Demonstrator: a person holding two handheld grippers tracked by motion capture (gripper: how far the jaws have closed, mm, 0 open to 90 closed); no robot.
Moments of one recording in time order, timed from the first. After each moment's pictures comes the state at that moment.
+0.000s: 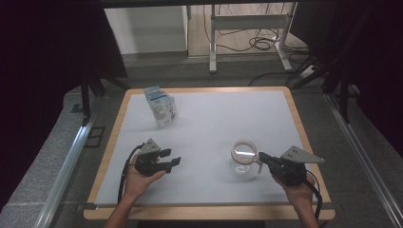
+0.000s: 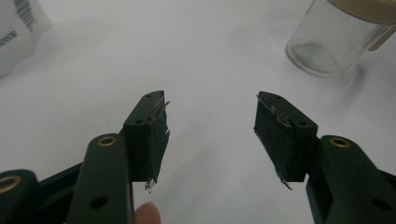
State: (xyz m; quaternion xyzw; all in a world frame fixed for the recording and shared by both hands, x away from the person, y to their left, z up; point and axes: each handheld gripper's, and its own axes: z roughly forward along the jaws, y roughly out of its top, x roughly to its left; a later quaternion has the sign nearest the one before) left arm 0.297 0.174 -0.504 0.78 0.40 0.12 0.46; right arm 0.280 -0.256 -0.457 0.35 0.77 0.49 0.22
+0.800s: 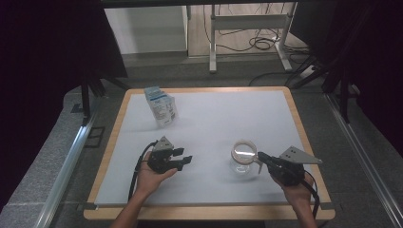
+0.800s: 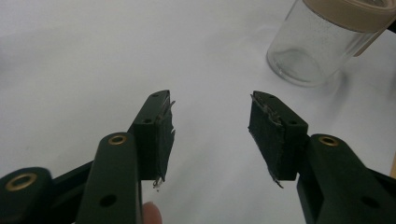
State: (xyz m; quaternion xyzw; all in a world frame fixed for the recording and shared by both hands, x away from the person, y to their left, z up) left arm 0.309 0.145 -0.502 0.79 0.38 0.10 0.46; right arm 0.280 -0.252 -0.459 0.35 0.77 0.49 0.23
